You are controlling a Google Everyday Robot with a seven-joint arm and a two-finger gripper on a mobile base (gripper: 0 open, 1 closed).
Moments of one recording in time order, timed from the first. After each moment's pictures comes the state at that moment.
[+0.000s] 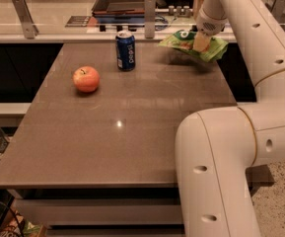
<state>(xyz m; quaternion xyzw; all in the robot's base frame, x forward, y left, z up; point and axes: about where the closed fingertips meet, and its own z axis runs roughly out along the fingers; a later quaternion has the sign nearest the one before) 0.794 -0.211 0.882 -0.53 0.82 -0.09 0.19</state>
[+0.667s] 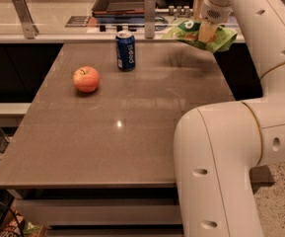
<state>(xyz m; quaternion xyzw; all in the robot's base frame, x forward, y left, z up) 0.786 -0.222 0.923 -0.51 0.83 -0.13 0.19</state>
